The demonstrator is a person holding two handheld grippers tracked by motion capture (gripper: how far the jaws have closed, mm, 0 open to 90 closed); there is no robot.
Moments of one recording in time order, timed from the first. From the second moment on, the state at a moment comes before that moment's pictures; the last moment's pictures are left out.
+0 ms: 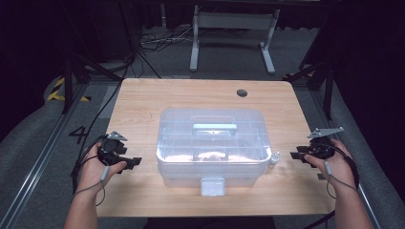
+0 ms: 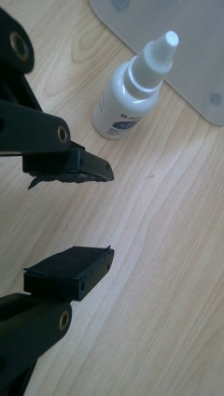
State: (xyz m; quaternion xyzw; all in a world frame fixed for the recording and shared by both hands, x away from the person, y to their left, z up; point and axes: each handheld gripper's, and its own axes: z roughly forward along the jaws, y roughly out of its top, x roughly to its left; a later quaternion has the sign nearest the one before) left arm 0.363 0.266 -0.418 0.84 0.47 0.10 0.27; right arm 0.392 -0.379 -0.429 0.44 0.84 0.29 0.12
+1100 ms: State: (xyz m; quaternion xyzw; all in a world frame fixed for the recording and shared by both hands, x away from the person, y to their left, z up) left arm 0.348 0.254 -0.378 0.85 0.42 0.08 0.31; right arm 0.383 -0.375 -0.414 0.44 0.84 0.30 0.13
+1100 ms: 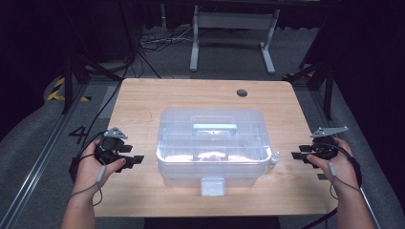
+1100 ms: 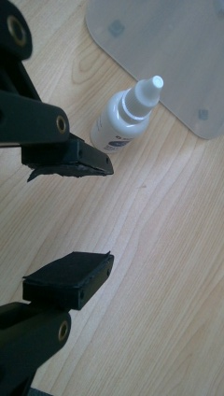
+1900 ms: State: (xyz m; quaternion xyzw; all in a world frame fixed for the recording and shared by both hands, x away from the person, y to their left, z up) left arm 0.343 0.221 -0.319 0.85 0.34 0.09 0.40; right arm 0.367 -0.375 -0.418 0.44 0.84 0.30 0.13
